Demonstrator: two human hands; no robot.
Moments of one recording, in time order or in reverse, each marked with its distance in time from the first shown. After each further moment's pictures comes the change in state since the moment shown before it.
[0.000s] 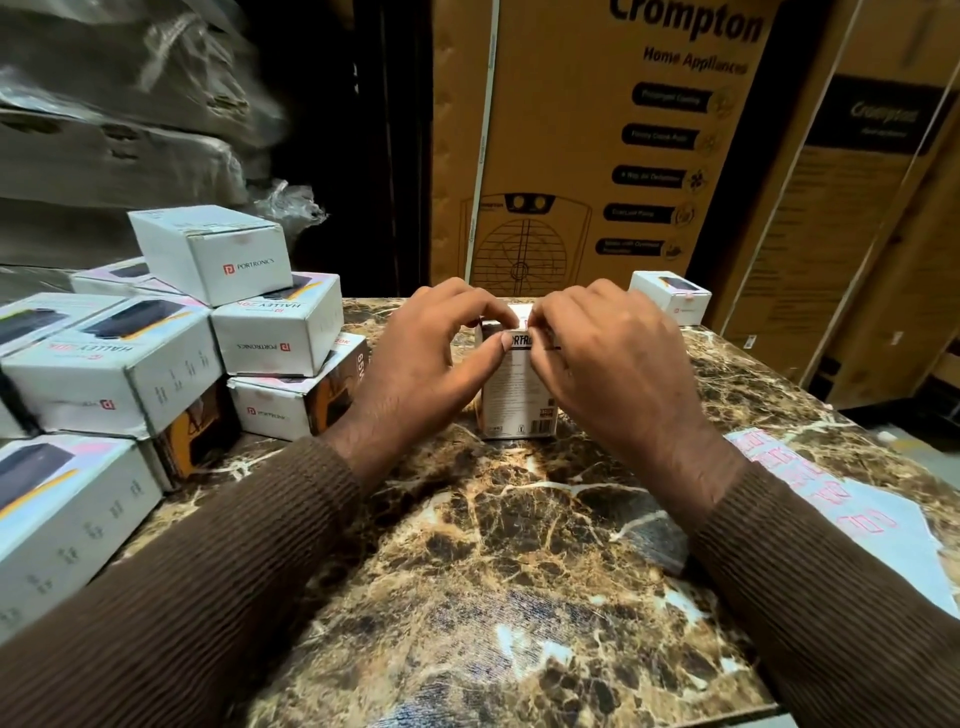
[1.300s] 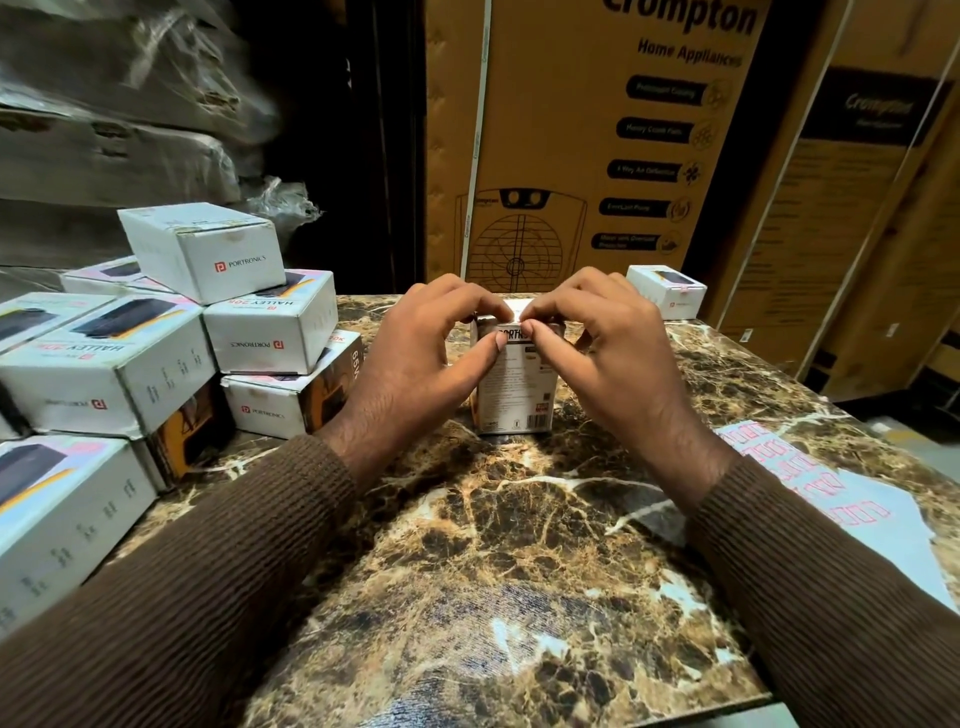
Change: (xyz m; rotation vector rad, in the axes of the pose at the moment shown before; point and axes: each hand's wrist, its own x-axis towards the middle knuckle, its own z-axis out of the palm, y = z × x) left_hand 0.001 -0.003 0.002 0.024 0.003 0.018; right_hand -0.005 0.017 0.016 0.427 -0.030 0.245
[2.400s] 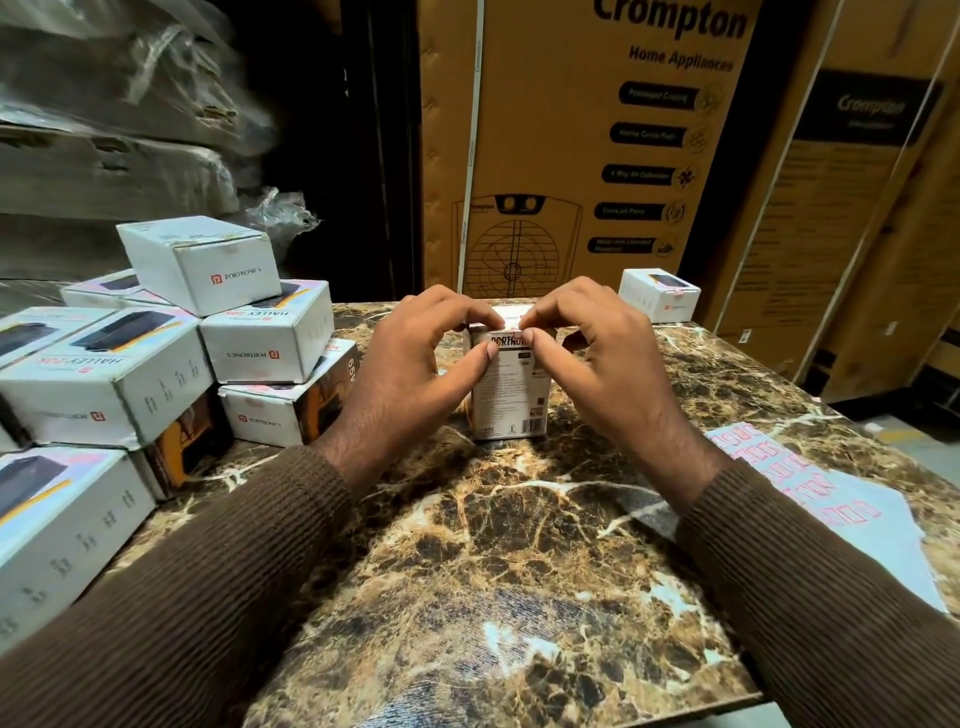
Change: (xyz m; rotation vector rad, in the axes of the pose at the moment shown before) left_hand -0.003 0.001 0.000 -0.011 0.018 0.008; right_hand -0.001 0.003 0.000 0.127 0.002 0.000
